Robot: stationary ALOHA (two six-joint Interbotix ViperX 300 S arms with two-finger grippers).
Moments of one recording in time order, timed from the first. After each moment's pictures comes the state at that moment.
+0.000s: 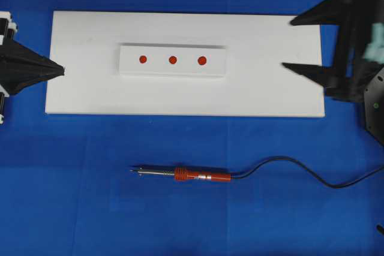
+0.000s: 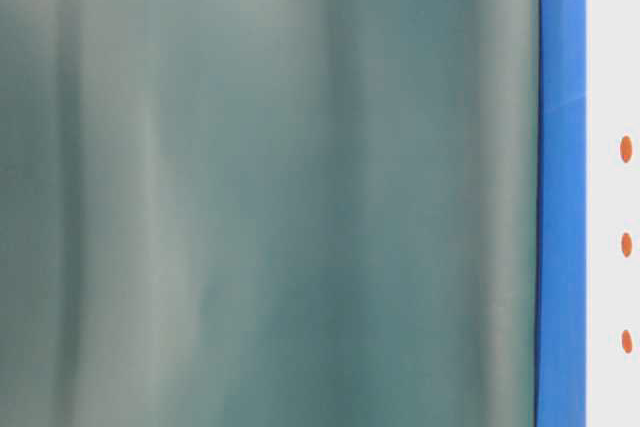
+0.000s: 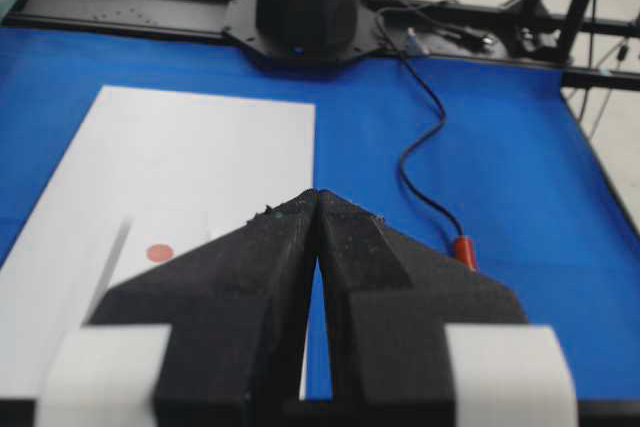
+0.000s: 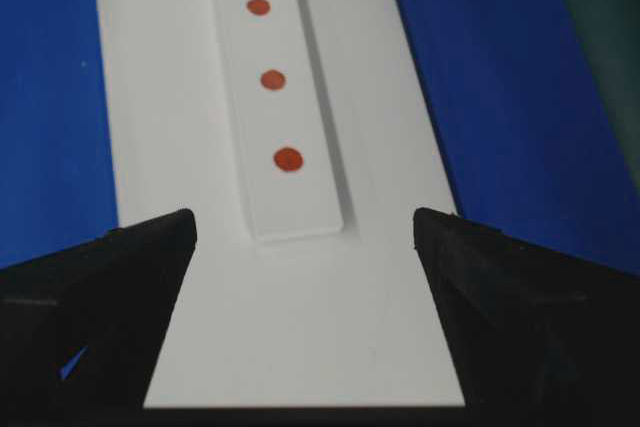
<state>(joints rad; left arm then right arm) -0.01 -1.00 1.22 0.00 -0.24 -0.09 0.03 -0.77 0.81 -0.53 0.55 0.62</state>
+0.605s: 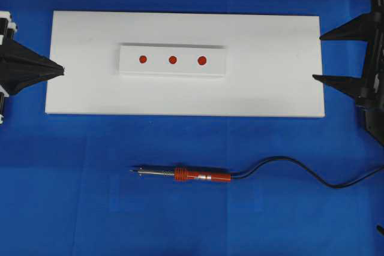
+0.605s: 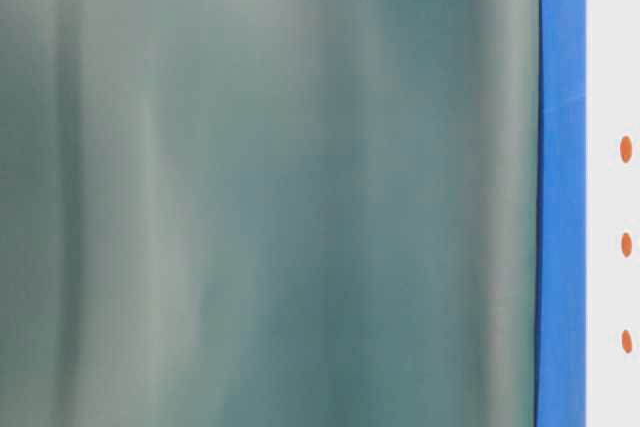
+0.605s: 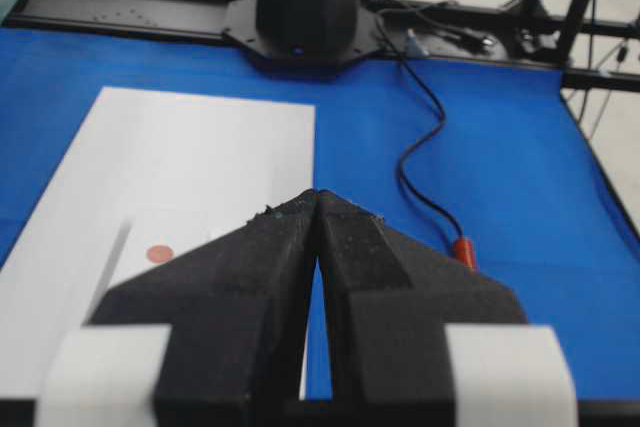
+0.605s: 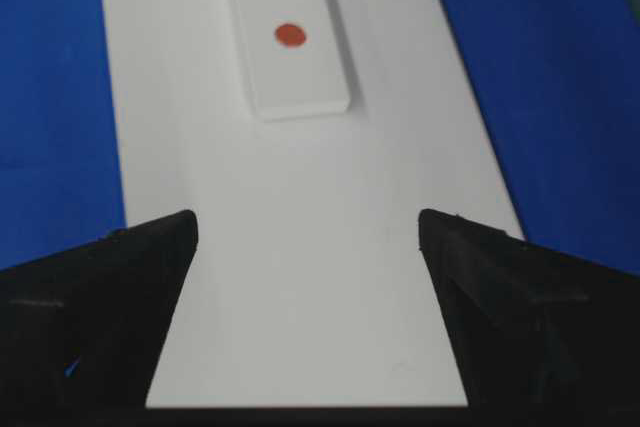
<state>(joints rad) -0.01 -1.00 1.22 0.00 -0.24 -0.09 0.03 -0.99 1.09 -0.52 0.49 0.66</state>
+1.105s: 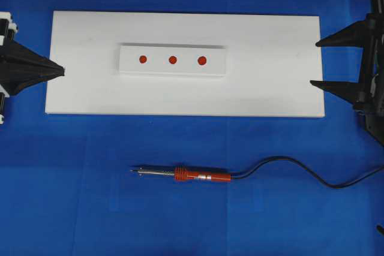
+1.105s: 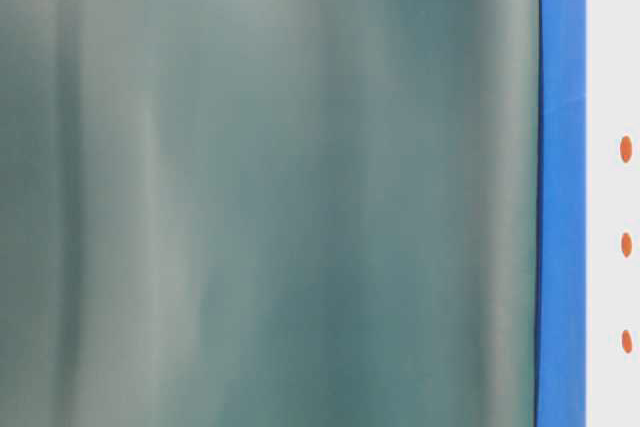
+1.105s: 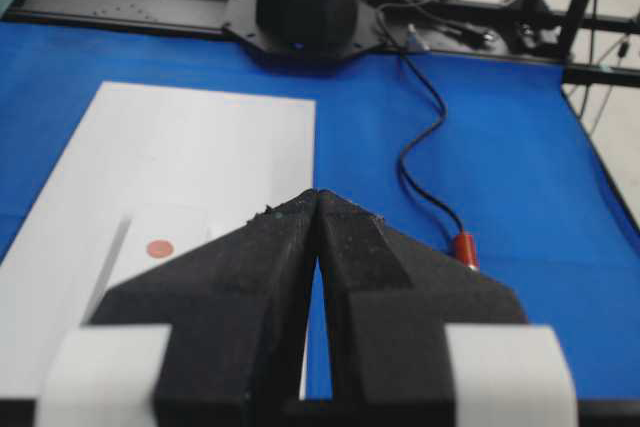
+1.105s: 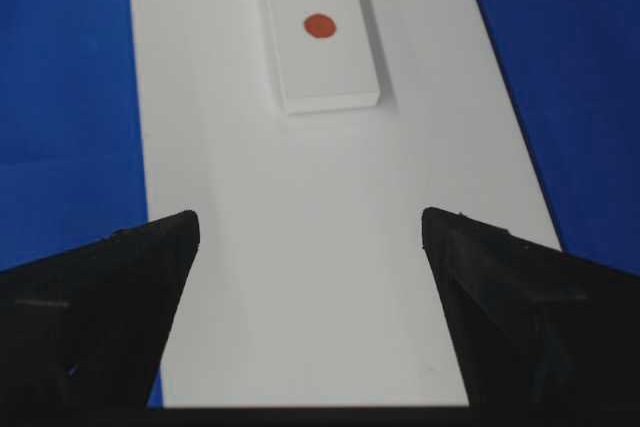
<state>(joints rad) -0.01 -1.00 1.22 0.00 -0.24 -0.09 0.02 -0.99 1.13 -0.52 0.43 0.67</state>
